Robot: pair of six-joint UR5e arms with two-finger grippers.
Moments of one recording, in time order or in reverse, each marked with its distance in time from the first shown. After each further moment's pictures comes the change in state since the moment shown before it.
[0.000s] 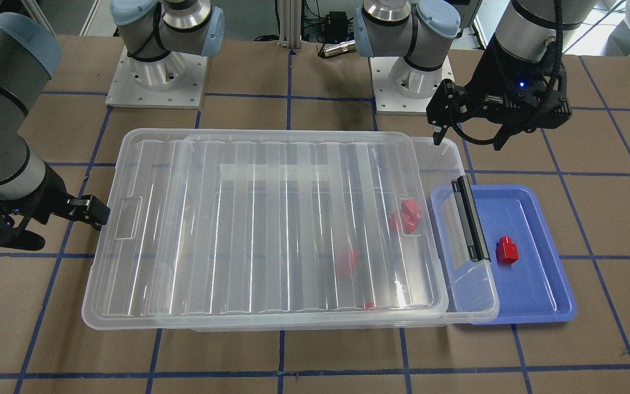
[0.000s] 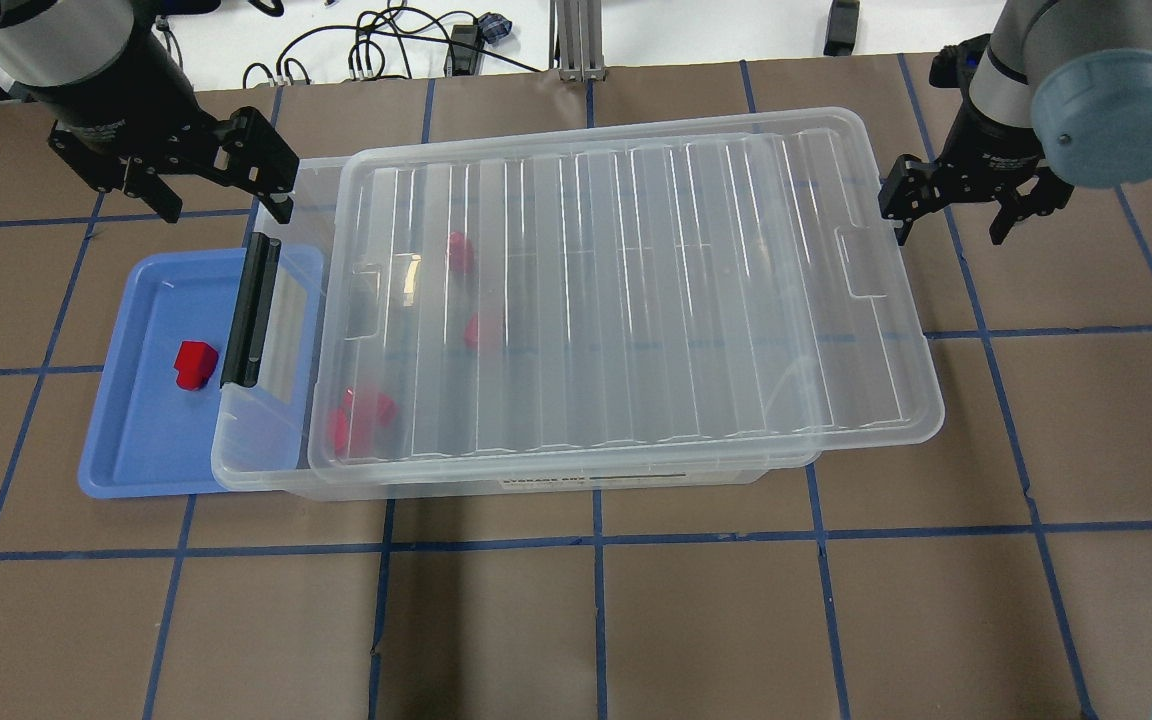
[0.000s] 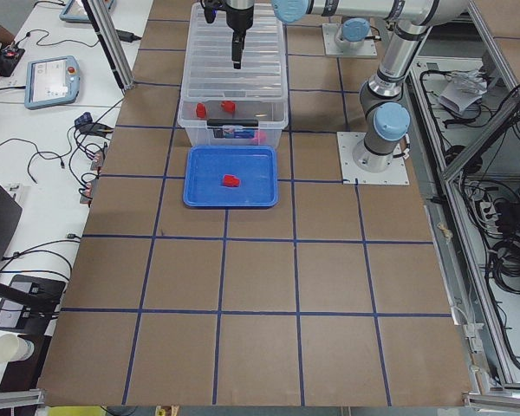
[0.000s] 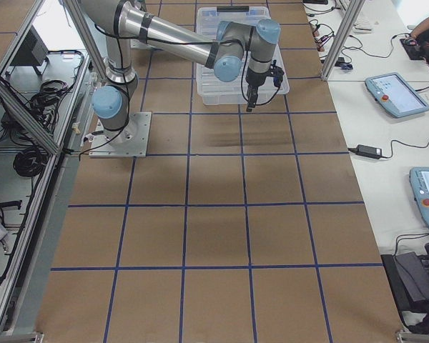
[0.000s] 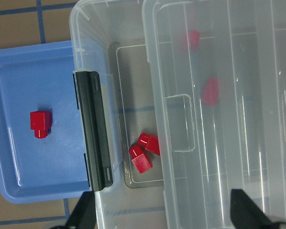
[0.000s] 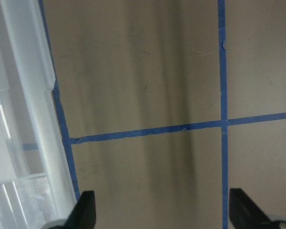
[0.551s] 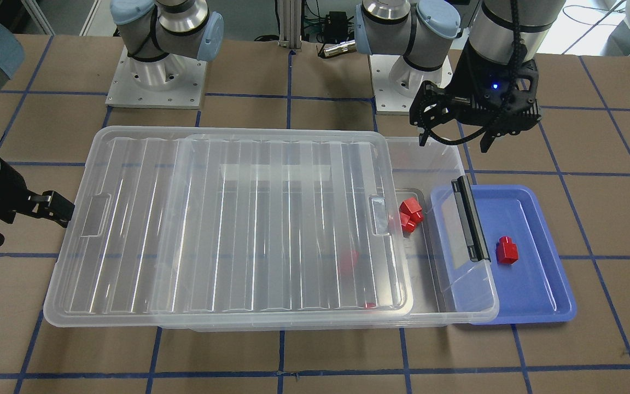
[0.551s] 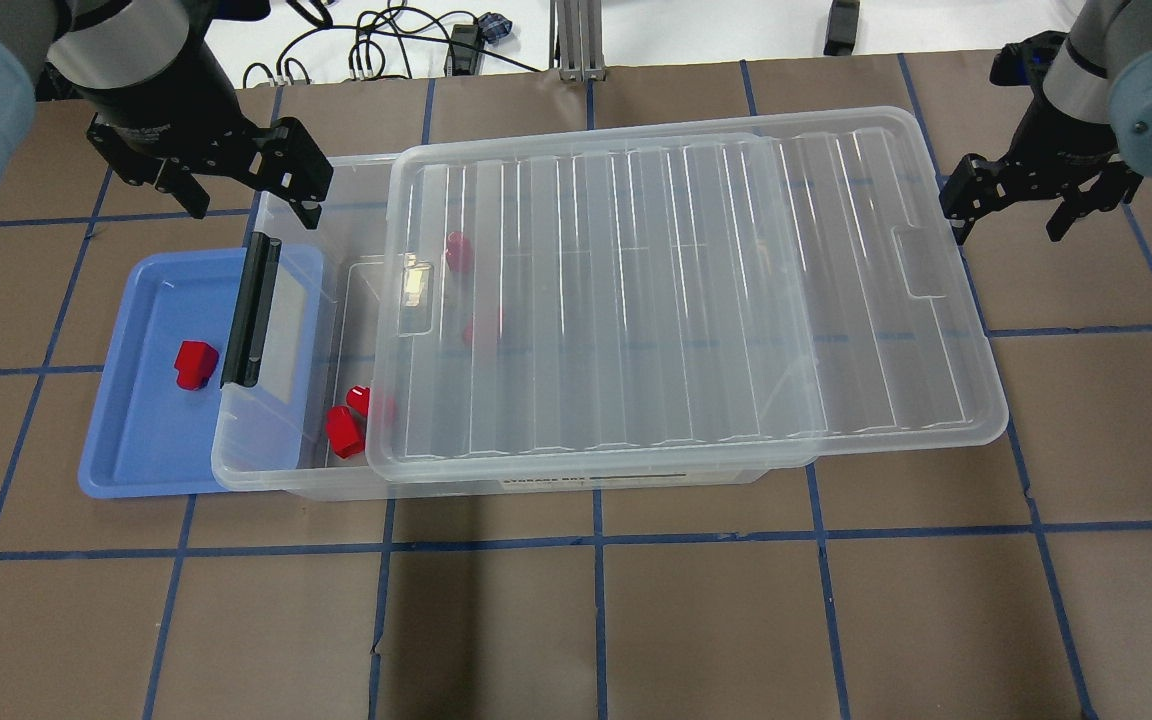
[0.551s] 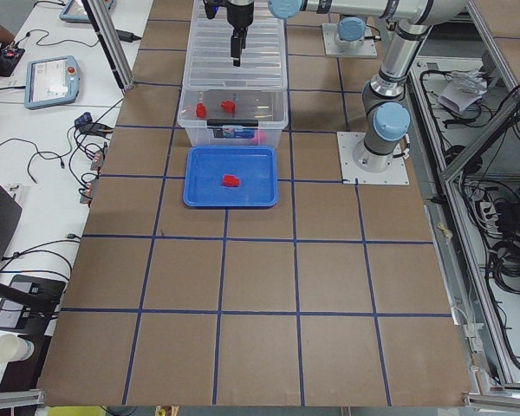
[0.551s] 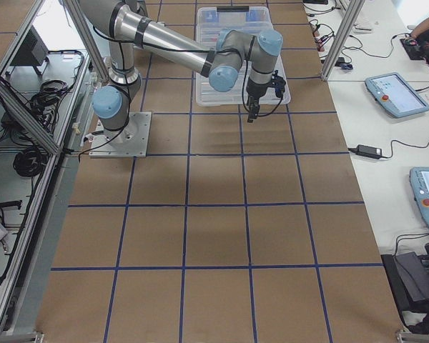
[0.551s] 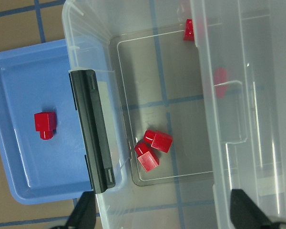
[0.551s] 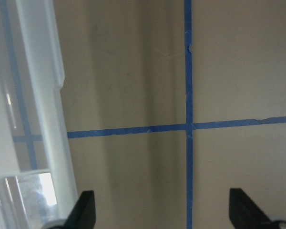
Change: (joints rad) left arm -0.065 -0.014 0.026 0.021 0.034 0.000; right arm -0.106 -0.005 0.000 0.002 0.000 -0.149
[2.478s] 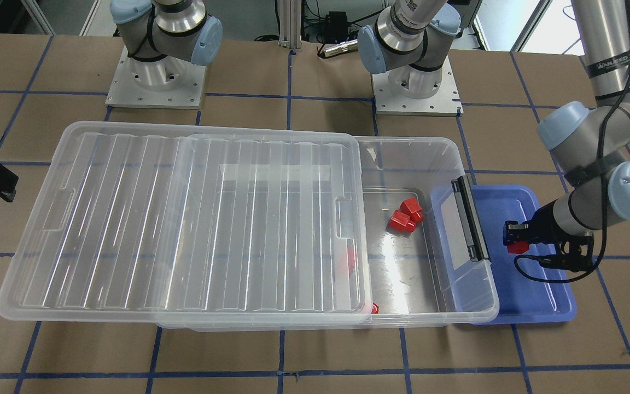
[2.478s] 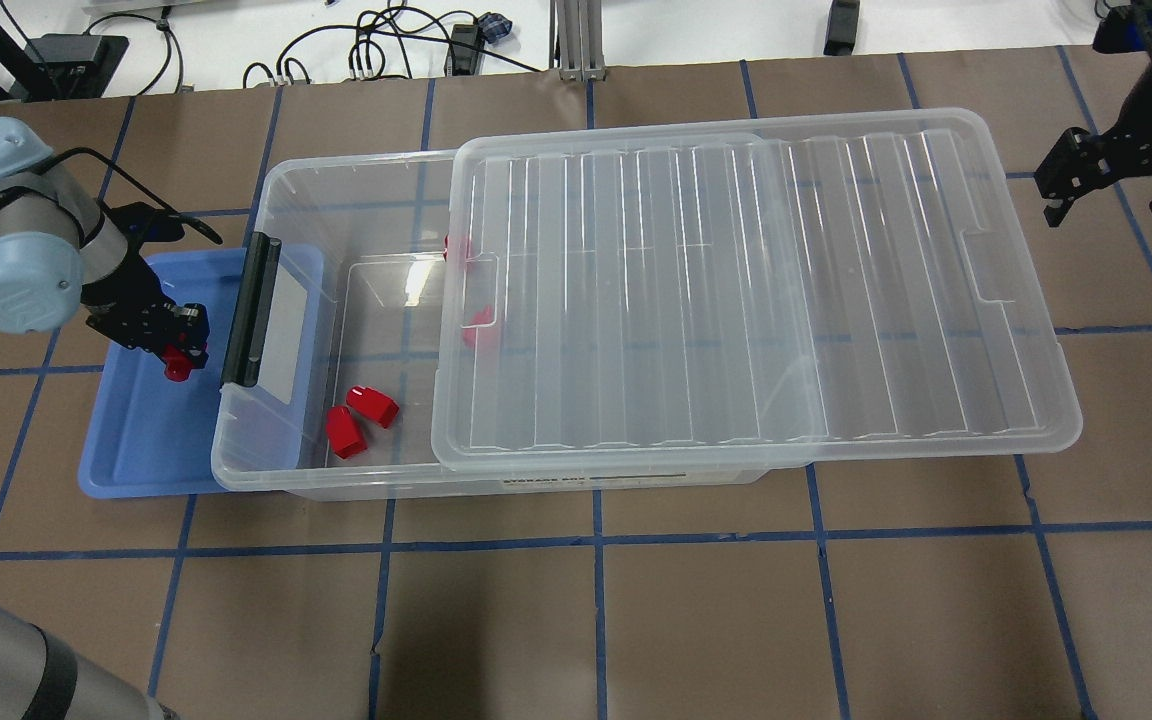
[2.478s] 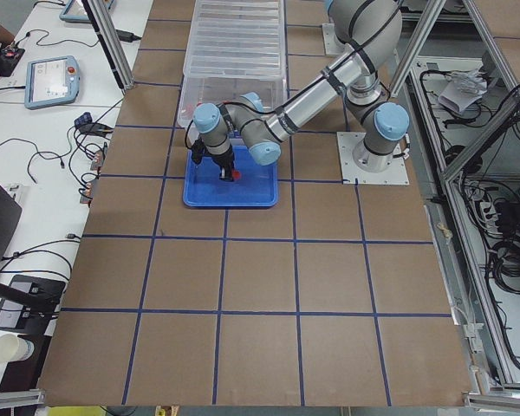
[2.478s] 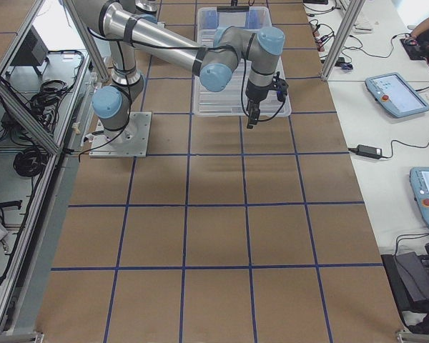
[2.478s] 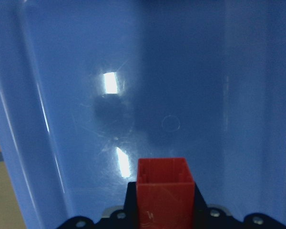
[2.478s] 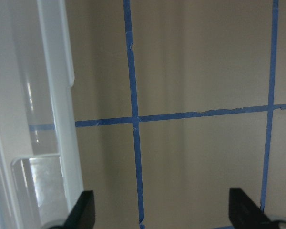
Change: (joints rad) left arm 0.432 -0.417 -0.300 0.492 0.032 0.384; right arm -0.111 -0.013 -0.060 0.045 -0.046 -0.112
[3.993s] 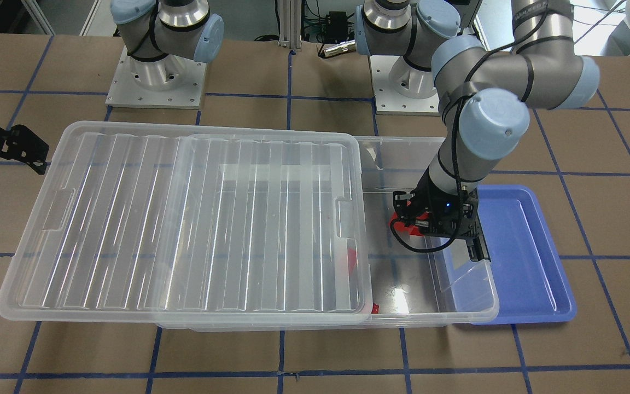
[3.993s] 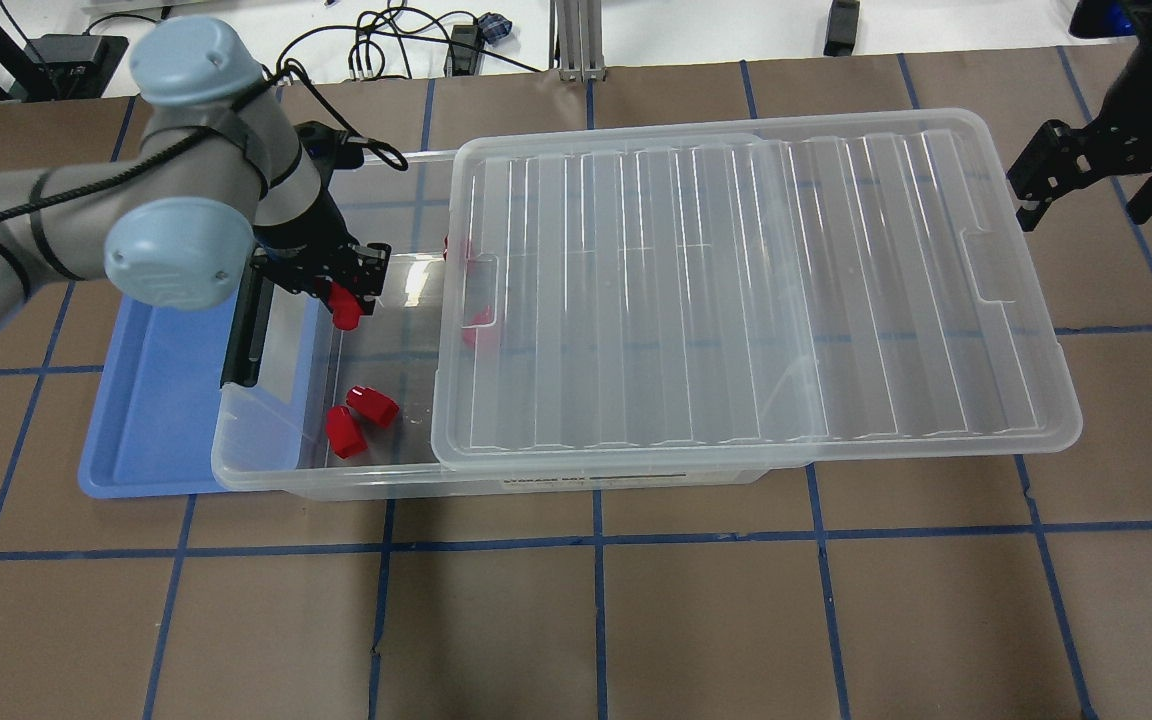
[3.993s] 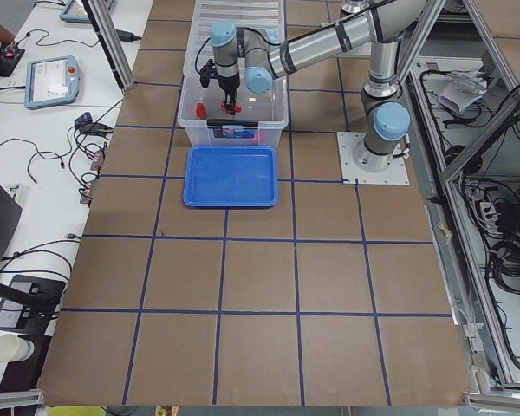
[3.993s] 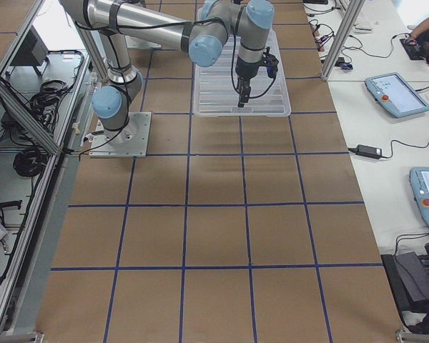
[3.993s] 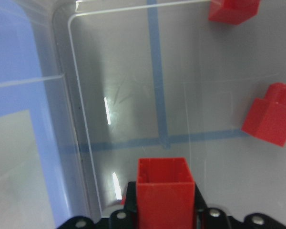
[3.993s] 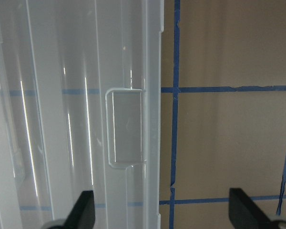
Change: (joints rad) left arm -0.412 0.237 0.080 -0.194 -0.051 -0.412; right arm 0.061 -0.132 -0.004 0.168 0.053 0.011
